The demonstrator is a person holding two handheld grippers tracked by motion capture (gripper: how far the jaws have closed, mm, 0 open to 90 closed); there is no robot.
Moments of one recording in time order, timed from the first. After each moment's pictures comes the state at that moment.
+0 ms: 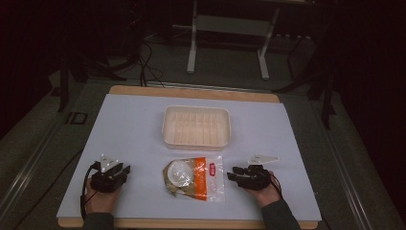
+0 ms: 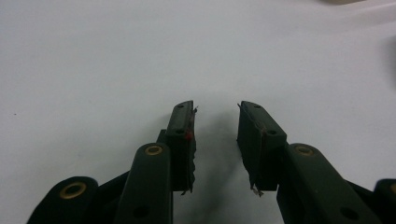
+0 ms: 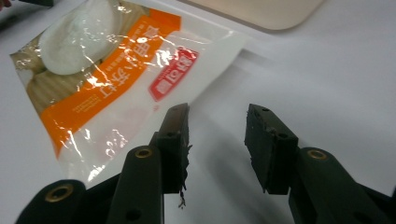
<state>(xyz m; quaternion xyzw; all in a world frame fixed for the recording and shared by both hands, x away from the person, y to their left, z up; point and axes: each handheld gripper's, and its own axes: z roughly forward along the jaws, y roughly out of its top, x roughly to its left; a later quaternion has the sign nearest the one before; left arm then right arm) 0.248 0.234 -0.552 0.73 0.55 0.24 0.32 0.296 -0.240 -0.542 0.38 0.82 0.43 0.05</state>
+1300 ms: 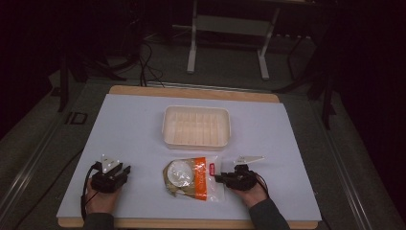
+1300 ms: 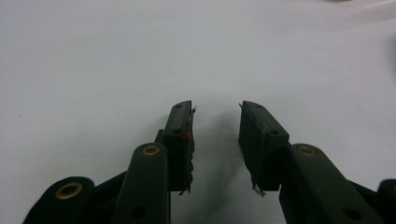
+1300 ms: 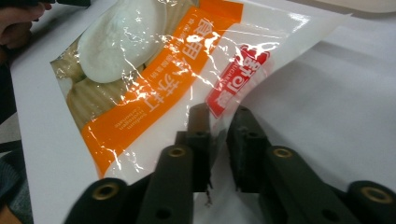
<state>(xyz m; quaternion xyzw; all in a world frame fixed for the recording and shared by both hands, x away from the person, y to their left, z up) 0.248 0.231 -0.552 0.73 0.55 0.25 0.32 0.299 -0.202 -0.554 0.37 0.82 0.44 -0.02</state>
